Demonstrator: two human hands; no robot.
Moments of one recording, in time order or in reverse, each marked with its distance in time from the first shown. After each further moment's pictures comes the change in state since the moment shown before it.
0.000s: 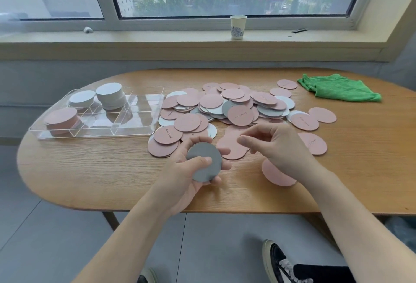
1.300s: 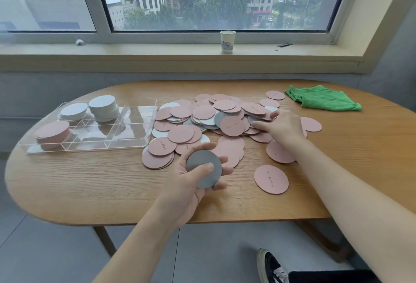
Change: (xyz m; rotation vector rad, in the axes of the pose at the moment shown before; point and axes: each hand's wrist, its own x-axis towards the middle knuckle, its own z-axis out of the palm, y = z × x) left_hand 0.004 -0.006 0.013 -0.019 0.015 0.034; right_hand 0.083 0.049 -0.041 -0.439 0.352 0.451
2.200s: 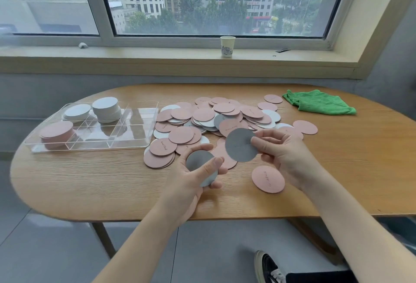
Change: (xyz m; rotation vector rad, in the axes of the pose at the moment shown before) left_hand -0.002 0.002 0.010 0.033 0.112 0.039; right_hand -0.100 -0.003 -0.029 1.007 -0.453 0.021
